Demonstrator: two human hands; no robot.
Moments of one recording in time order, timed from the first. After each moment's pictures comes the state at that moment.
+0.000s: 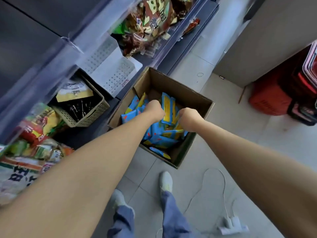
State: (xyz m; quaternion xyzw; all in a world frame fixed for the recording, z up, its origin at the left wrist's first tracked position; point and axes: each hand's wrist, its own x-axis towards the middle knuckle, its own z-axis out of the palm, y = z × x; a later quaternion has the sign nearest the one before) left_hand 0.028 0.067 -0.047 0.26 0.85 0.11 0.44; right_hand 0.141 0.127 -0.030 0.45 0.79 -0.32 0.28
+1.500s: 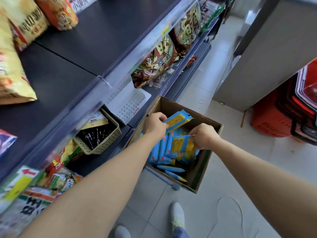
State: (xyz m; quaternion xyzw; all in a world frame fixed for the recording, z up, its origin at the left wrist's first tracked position) left_hand -0.010 0.041 -0.014 0.24 0.85 0.30 0.36; right_hand 0.134 0.122 -0.003 0.51 0.78 -0.33 0.17
